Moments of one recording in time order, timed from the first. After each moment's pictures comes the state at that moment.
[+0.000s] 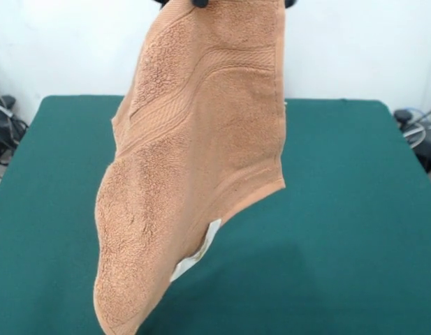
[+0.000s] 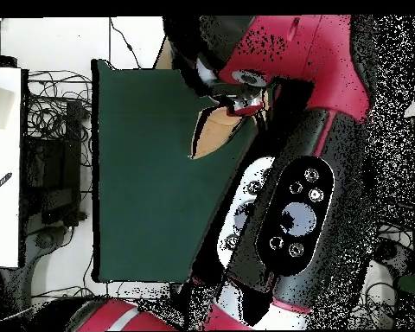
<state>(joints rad) -0.07 -0.46 -0.46 0.69 0.17 1.53 2.70</state>
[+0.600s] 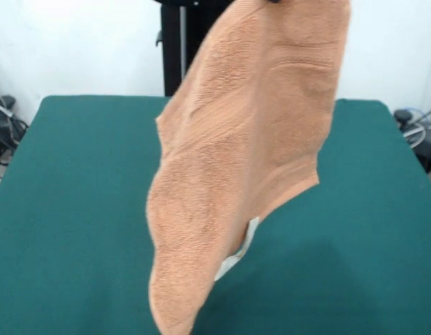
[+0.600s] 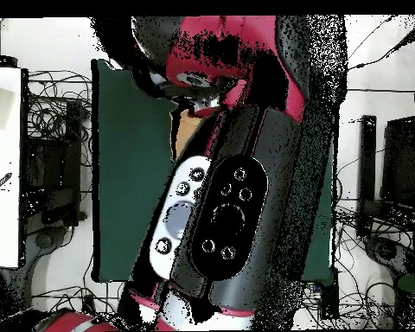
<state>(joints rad) 0.03 -0.46 -0.49 0.69 0.17 1.53 2.80</state>
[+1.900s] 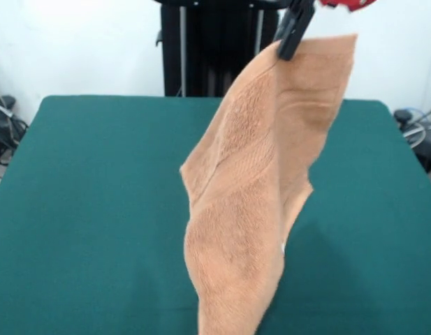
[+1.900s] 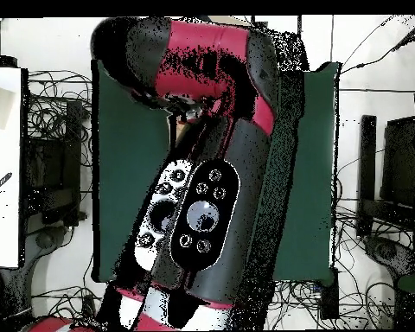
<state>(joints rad) 0.08 -0.45 -0.50 0.83 0.17 1.34 2.90</state>
